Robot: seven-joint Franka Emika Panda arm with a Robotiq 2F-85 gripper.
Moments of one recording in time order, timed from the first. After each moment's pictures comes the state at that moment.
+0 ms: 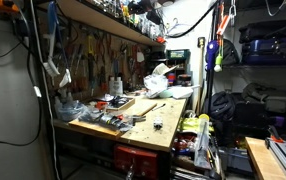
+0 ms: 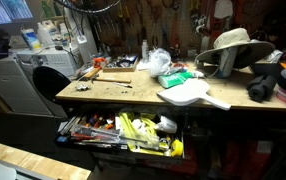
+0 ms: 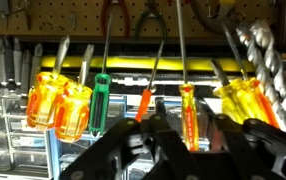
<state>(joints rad) -0.68 0.26 0.52 -1.41 1.16 2.98 -1.35</state>
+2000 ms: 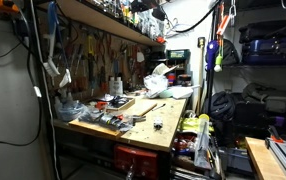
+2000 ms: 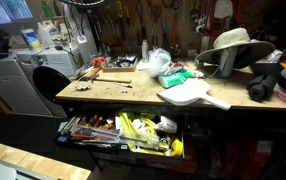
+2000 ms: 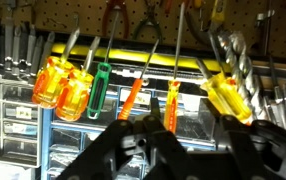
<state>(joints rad) -0.72 0.15 0.50 -1.53 1.12 2.91 -1.37</state>
